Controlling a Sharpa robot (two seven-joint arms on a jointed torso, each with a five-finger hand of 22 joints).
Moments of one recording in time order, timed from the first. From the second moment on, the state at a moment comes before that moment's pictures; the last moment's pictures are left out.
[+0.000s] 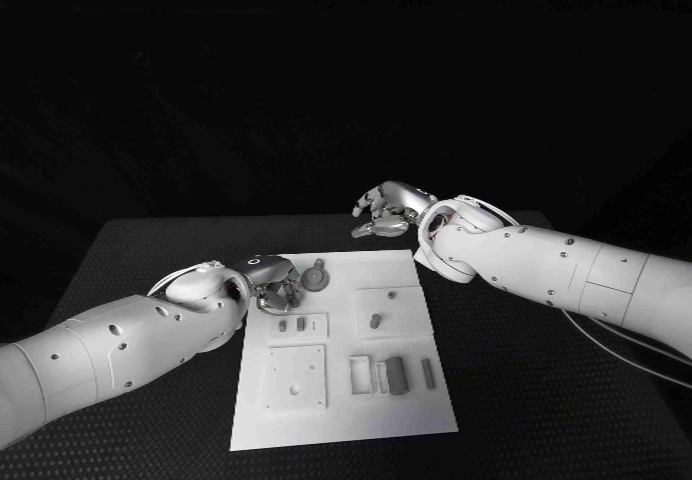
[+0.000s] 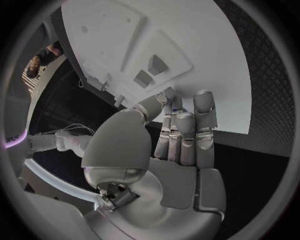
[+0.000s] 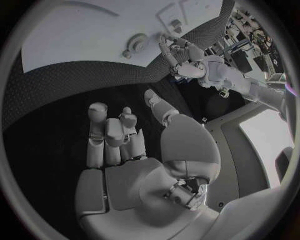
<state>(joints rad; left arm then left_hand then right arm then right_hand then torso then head) 1.21 -0.53 -0.17 1.14 -1.49 -0.19 0.03 1.23 -0.09 0.62 -0.29 0.07 1.01 0.13 0.25 0.53 1.26 0.06 0.08 0.26 1.26 -0.06 1.32 0.60 0.04 1.37 -0.16 0.49 1.31 1.22 -0.67 0.03 1.24 -1.28 -0.36 -0.04 0.99 -0.13 0.52 -0.27 0.04 0.82 0.15 0.22 0.51 1.08 0.05 1.18 1.01 1.18 -0.06 1.51 0.82 0.20 1.16 -0.03 0.91 1.31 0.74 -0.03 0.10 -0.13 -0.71</state>
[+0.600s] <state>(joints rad) 1.21 -0.54 -0.18 1.13 -1.47 -0.20 0.03 1.20 -0.11 0.59 -0.29 0.07 0.93 0.16 0.22 0.52 1.22 0.07 0.08 0.25 1.26 -0.05 1.32 0.59 0.03 1.37 -0.15 0.49 1.31 1.22 -0.67 0.03 1.24 -1.28 -0.36 -0.04 0.99 -0.13 0.52 -0.27 0.04 0.82 0.15 0.22 0.51 1.08 0.05 1.18 1.01 1.18 -0.06 1.51 0.82 0.20 1.17 -0.03 0.91 1.31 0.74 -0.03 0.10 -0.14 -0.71</state>
